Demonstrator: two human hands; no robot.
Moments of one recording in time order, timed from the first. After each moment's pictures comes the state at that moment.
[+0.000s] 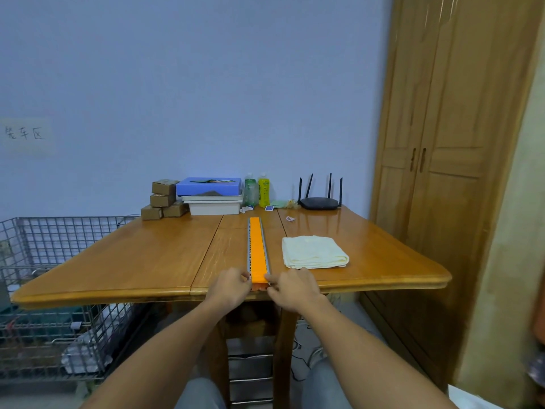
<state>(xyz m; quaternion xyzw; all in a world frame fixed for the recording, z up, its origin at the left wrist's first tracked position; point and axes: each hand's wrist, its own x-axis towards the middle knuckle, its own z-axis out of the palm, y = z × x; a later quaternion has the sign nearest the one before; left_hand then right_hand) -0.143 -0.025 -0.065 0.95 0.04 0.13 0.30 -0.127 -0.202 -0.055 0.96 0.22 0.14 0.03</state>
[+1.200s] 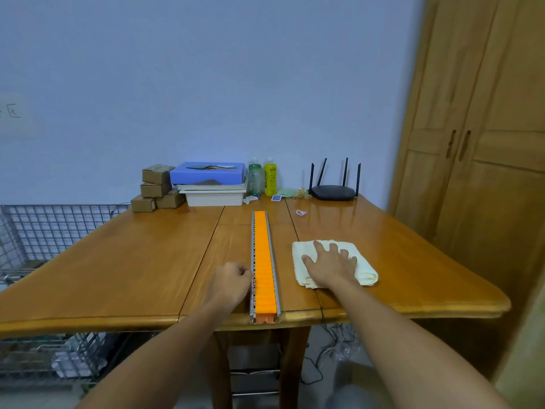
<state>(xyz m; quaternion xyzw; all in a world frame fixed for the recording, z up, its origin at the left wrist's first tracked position) -0.050 -0.006 -0.056 0.91 0.08 0.15 0.37 0.042 -0.232 -0.051 0.99 0.00 0.07 -0.09</state>
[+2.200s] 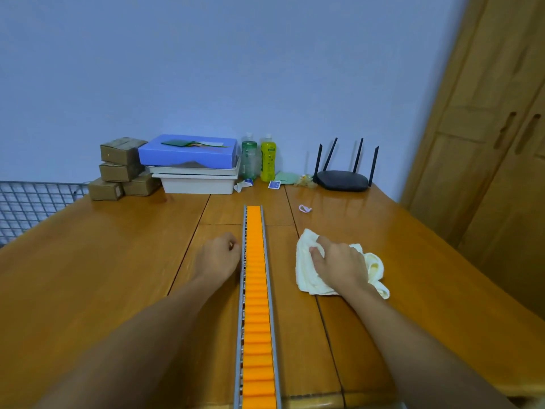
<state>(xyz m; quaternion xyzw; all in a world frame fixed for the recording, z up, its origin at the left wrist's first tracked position) 0.135 0.036 -0.053 0.93 0.09 0.17 0.30 0.168 -0.228 -0.055 0.97 0.08 0.18 -0.11</state>
